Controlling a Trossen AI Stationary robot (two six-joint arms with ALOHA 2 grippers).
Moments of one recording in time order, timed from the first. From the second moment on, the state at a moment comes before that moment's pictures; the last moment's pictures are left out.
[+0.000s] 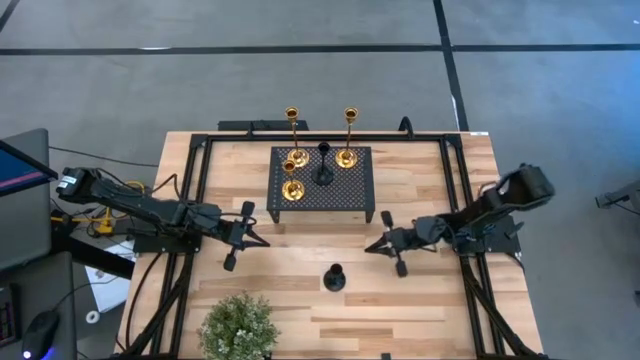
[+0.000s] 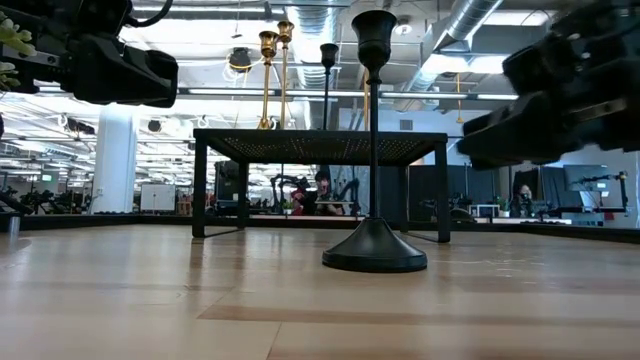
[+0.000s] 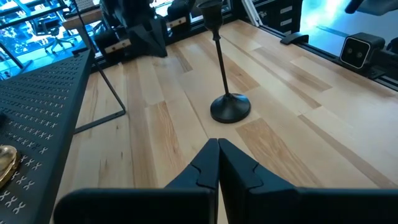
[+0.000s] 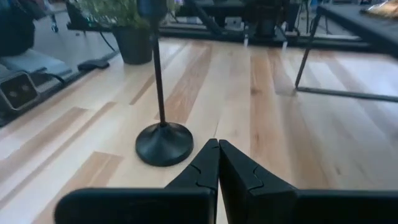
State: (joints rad) left arm -0.25 0.59 0.20 0.26 0.00 0.31; right arm 0.26 1.51 0.13 1.14 0.05 0.00
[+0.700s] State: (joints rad) left arm -0.25 0.59 0.20 0.26 0.03 0.31; right arm 0.27 1.85 0.45 1.11 -0.03 0.05
